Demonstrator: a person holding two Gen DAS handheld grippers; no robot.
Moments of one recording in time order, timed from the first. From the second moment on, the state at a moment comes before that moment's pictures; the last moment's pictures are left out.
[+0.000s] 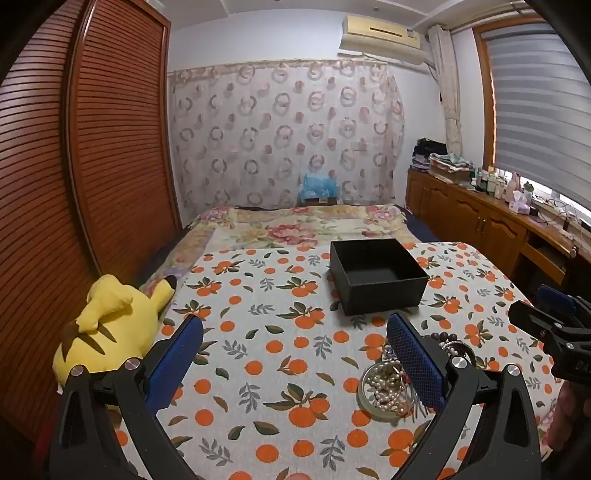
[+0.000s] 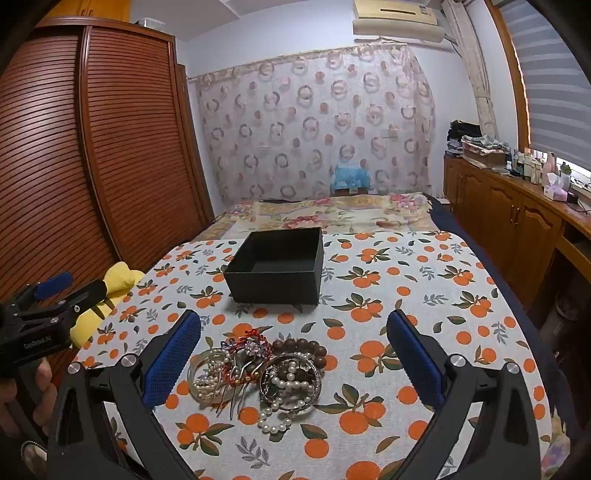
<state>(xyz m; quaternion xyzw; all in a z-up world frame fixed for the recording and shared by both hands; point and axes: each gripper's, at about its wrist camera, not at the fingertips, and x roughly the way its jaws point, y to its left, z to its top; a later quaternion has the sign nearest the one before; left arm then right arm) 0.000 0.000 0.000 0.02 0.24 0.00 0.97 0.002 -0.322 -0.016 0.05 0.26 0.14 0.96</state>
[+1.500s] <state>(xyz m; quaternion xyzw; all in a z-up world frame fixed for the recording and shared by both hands) -0.004 0.000 0.003 0.02 0.23 0.00 0.97 -0.001 -0.323 -0.014 0.05 0.26 0.14 0.96</state>
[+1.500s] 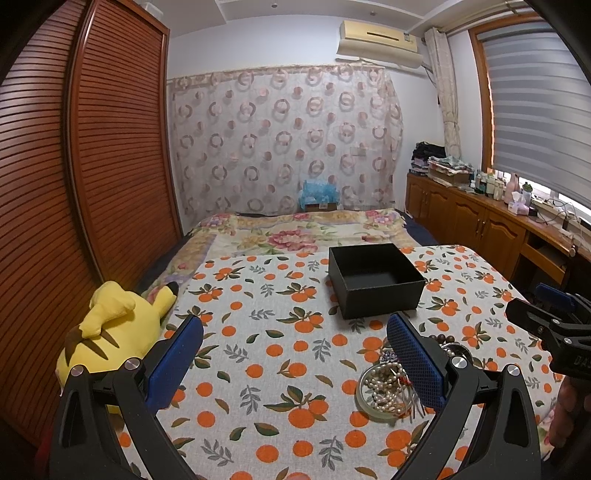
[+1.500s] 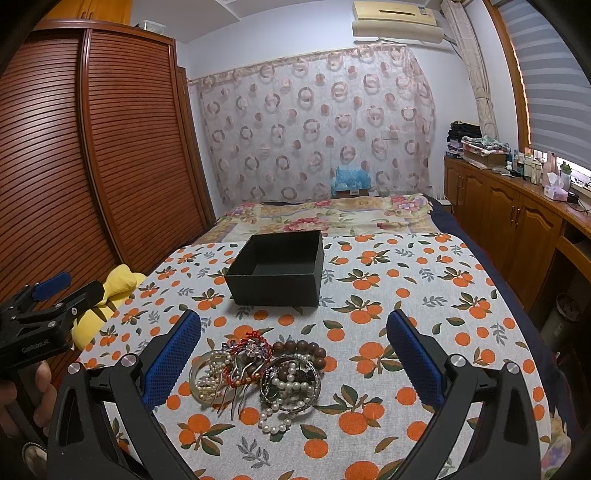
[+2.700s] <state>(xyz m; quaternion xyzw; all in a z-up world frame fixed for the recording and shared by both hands) -0.005 -0.001 0.002 0.02 0.23 0.00 0.97 -0.005 -0.323 -0.012 0.05 0.25 0.14 0.96</state>
